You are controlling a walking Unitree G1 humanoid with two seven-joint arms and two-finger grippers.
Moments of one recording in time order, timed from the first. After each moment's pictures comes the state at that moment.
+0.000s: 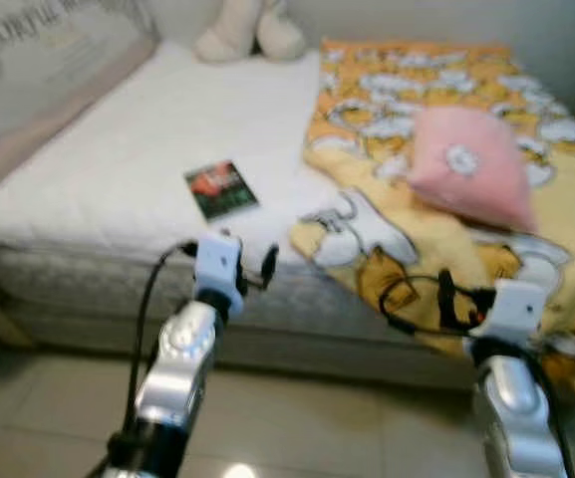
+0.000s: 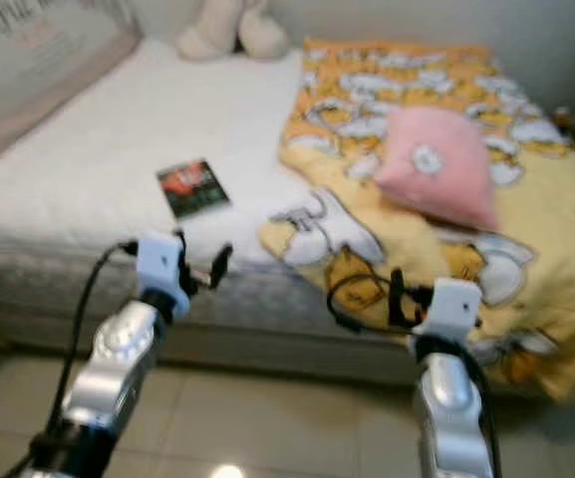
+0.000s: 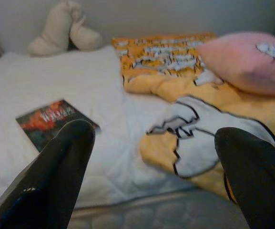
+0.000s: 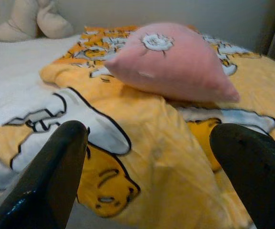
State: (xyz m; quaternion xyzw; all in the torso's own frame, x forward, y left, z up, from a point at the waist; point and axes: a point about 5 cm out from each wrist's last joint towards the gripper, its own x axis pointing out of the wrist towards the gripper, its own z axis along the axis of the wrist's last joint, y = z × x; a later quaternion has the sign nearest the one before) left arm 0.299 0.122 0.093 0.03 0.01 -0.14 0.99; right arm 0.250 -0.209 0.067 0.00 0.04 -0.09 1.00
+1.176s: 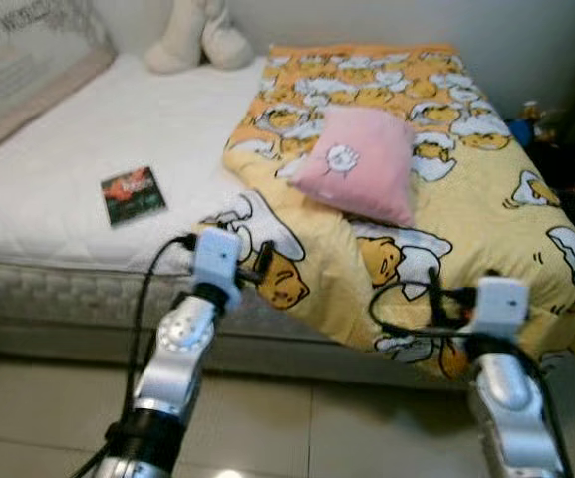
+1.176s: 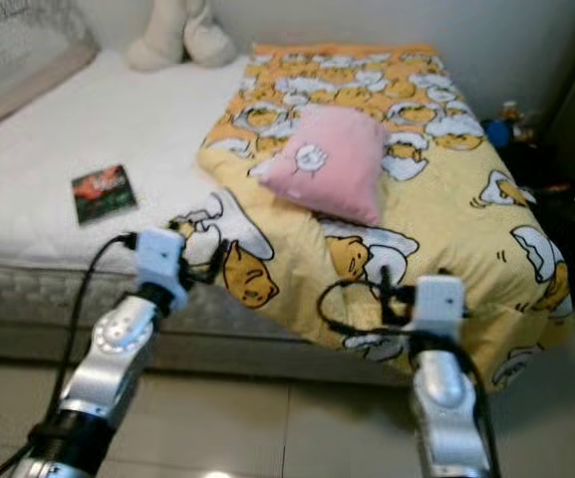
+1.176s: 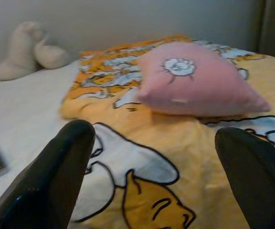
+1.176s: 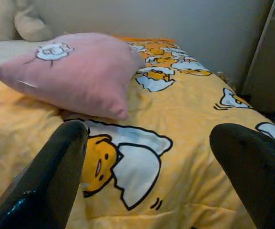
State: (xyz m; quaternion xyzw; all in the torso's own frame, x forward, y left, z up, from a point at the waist) left arm 0.308 0.117 0.100 0.05 -0.01 -0.15 0.99; right arm 0.257 -0.212 0.072 -0.07 0.01 -0.06 1.00
